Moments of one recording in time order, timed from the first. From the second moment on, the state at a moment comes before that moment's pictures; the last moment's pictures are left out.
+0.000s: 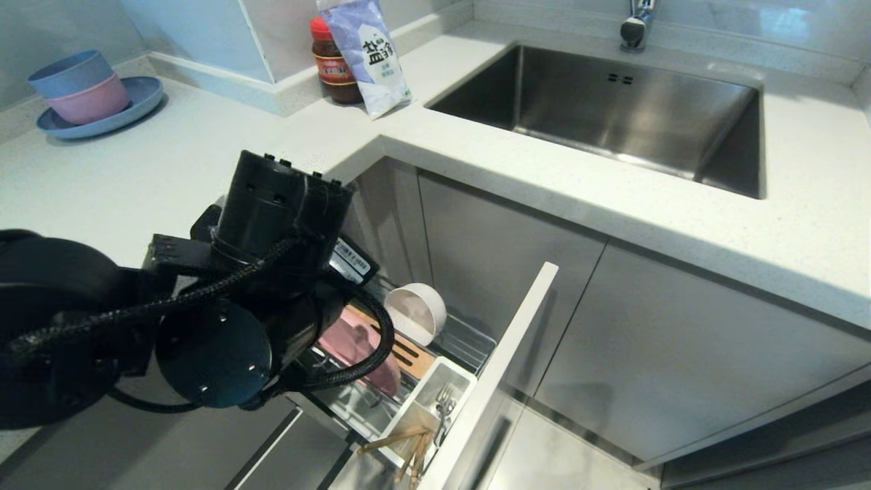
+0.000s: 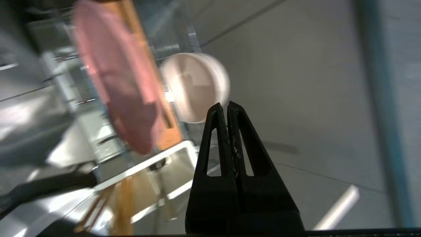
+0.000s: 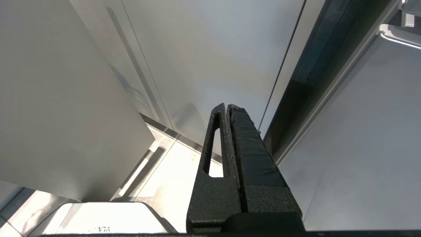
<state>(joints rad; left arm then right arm) -0.85 1.55 -1.09 0.09 0.81 -1.15 0.00 0.00 0.00 0.00 0.00 0.02</state>
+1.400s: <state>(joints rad) -0.67 1.62 -1.07 0.29 0.47 -1.36 0.00 0.00 0.00 0.00 0.00 0.02</state>
